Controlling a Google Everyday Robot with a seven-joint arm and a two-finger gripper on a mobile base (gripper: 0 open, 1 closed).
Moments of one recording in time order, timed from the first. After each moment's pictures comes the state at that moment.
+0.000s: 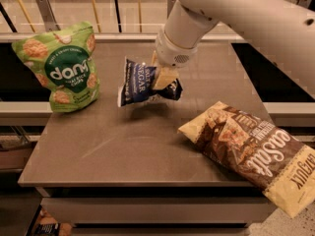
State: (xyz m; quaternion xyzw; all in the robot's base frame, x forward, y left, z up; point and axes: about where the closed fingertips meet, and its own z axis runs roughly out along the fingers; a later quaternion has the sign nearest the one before) arm 0.594 -0.004 0.889 -0.78 0.59 0.02 0.21
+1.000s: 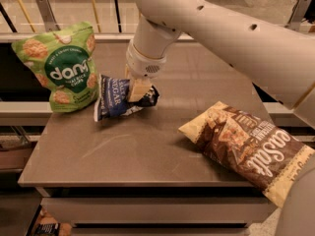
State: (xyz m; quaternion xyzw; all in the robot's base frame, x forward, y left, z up) arm 0.581 0.065 0.855 -0.82 0.54 0.07 0.18
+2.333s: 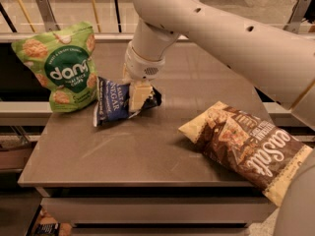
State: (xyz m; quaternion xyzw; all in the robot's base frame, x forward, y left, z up) arm 0.580 0.068 0.852 -0.82 0.54 0.07 0.18
